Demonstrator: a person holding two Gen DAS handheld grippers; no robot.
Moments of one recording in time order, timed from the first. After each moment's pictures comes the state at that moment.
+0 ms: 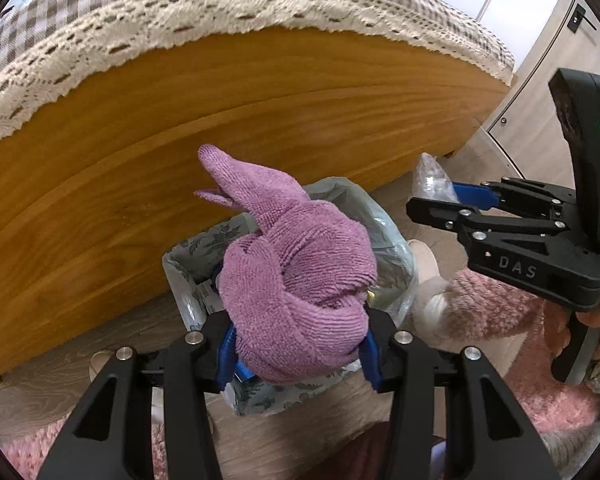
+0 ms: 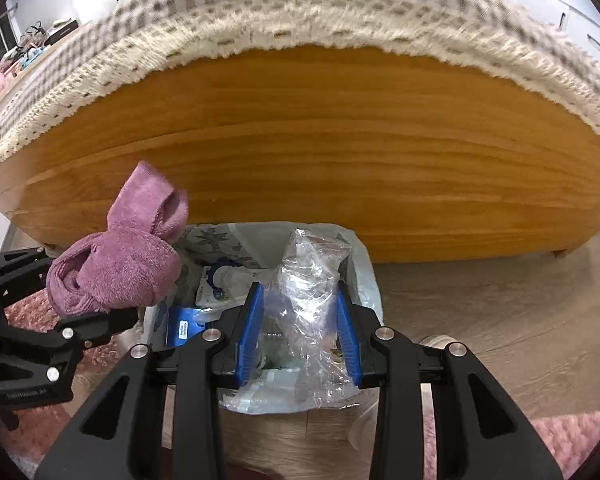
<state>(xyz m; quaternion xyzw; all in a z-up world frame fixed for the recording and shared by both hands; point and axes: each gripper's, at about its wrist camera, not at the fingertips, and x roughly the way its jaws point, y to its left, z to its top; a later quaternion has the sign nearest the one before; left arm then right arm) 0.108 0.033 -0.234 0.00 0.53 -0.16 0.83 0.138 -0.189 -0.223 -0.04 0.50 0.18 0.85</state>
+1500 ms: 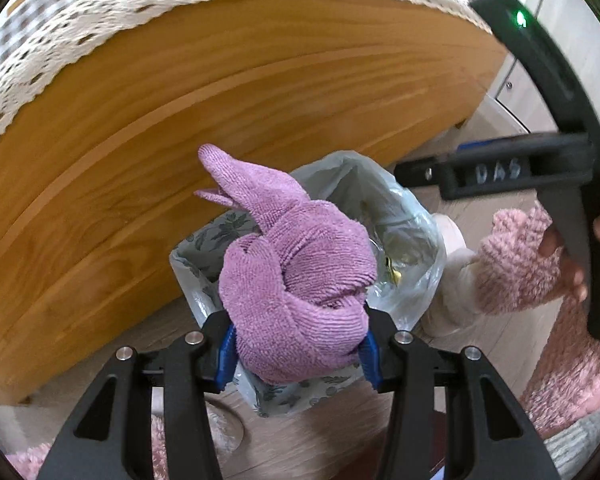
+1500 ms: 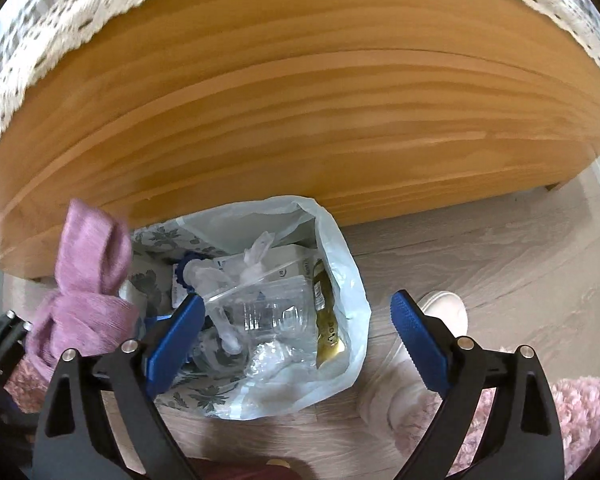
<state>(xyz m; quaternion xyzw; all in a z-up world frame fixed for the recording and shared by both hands) 0.094 0.014 -0.255 0.08 0.53 -0.16 0.83 0.168 -0.204 -0.255 0.02 0.57 0.10 0.82</state>
